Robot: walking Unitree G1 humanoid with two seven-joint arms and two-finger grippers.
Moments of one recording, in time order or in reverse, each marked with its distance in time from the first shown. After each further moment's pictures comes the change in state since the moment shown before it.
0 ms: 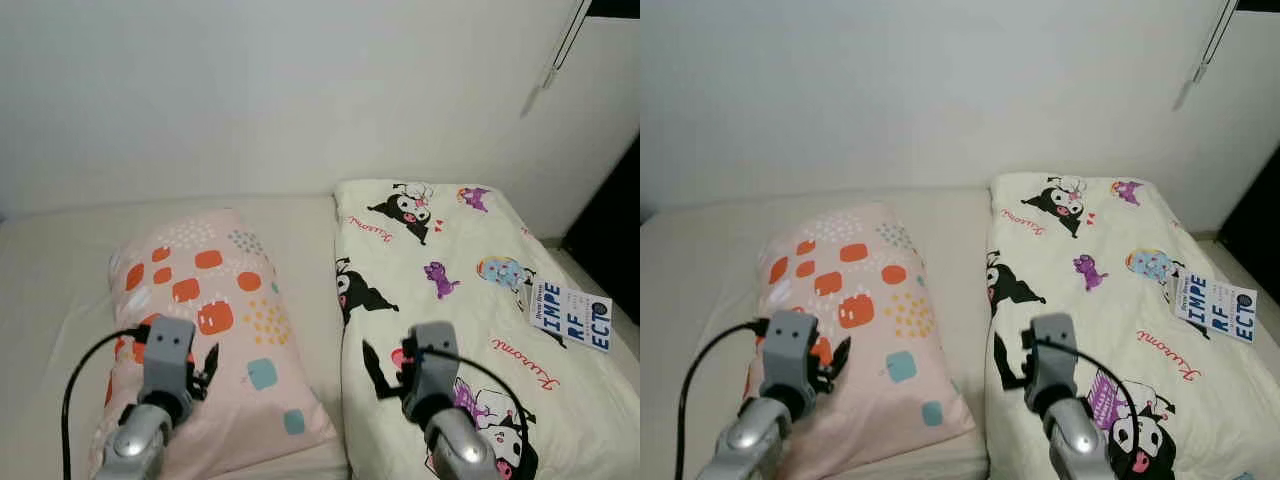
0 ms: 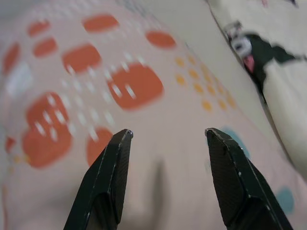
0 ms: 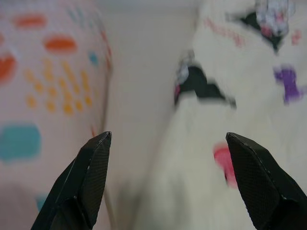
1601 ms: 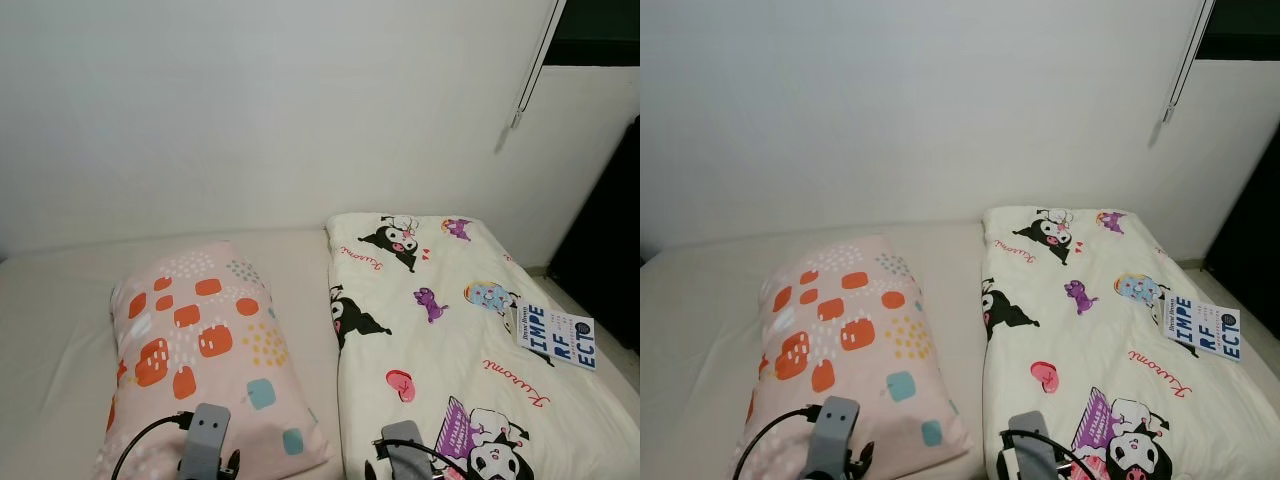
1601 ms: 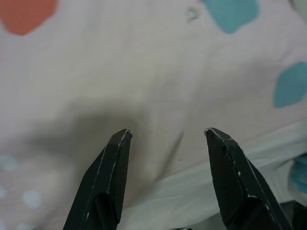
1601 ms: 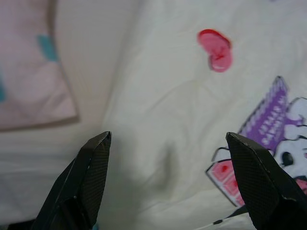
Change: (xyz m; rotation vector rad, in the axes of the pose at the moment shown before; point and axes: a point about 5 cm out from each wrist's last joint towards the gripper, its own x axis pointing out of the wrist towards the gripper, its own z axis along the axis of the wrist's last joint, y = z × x) left arm -0.018 -0.033 -0.111 -0.016 0.405 0.026; right arm -0.032 0.009 -0.114 -0.109 0.382 -0.133
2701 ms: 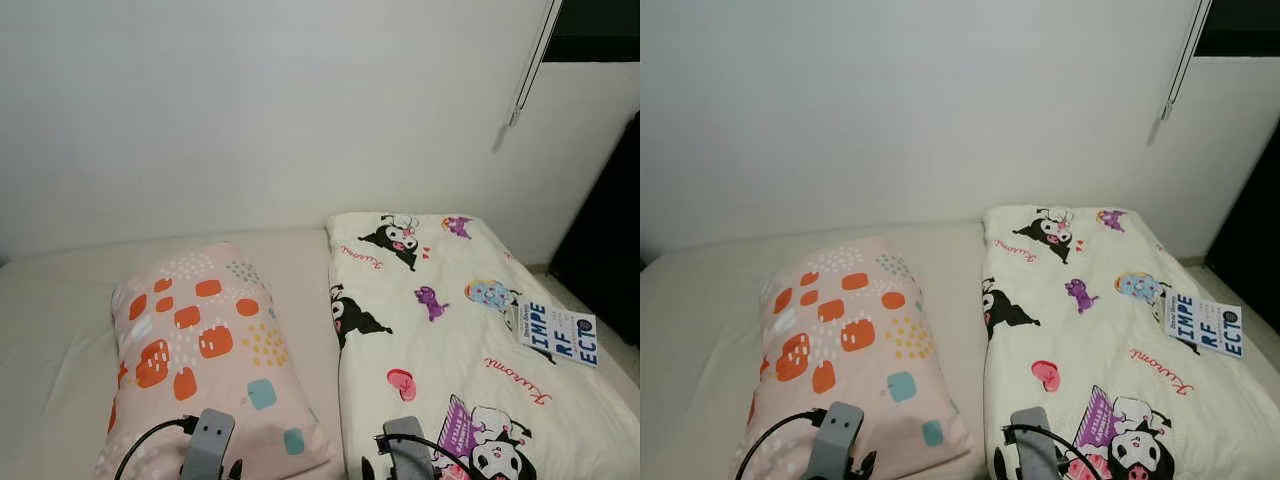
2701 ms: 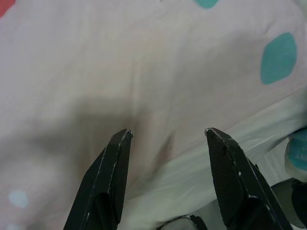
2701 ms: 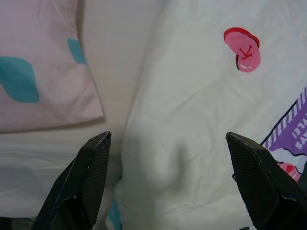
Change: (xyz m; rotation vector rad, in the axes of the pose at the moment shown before) left arm -0.004 -0.004 -0.012 0.050 0.024 -0.074; right arm 0.000 0.008 0.000 0.030 -0.002 0.090
